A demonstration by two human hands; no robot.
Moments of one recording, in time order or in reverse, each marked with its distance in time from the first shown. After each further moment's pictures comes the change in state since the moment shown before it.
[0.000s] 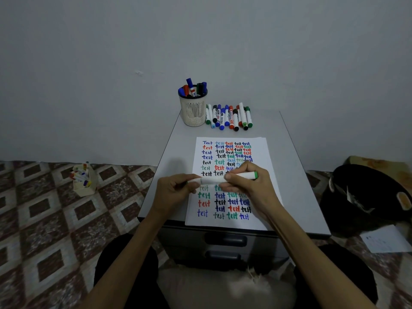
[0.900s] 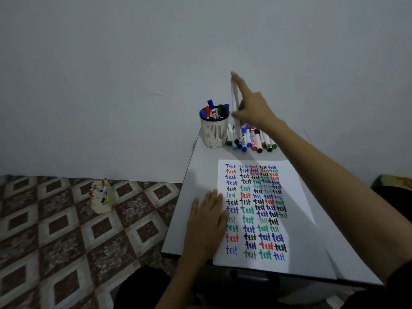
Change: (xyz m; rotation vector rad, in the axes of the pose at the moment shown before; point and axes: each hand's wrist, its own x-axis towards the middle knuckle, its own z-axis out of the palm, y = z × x) left_hand 0.008 -0.008 0.022 0.821 -0.219 -0.191; right_hand 0.226 -0.108 0.057 -1.145 -0.045 -0.453
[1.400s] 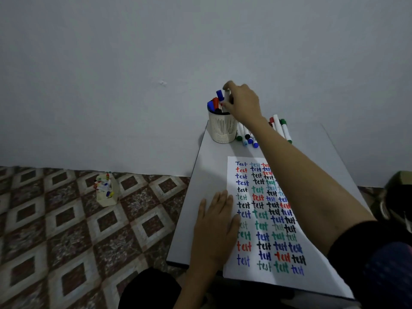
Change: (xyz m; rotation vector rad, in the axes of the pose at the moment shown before) left_hand 0.001 0.000 0.002 -0.041 0.048 -0.008; right_hand 0.055 0.018 0.074 -0.282 0.151 -0.033
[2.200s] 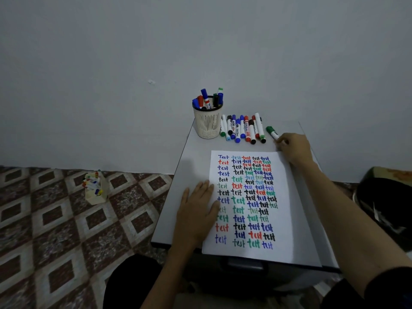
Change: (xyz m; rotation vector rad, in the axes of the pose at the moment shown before) left_hand 0.000 0.001 -0.003 -0.072 -0.009 -0.013; right_hand -0.151 0.163 -0.040 0.048 -0.117 0.454
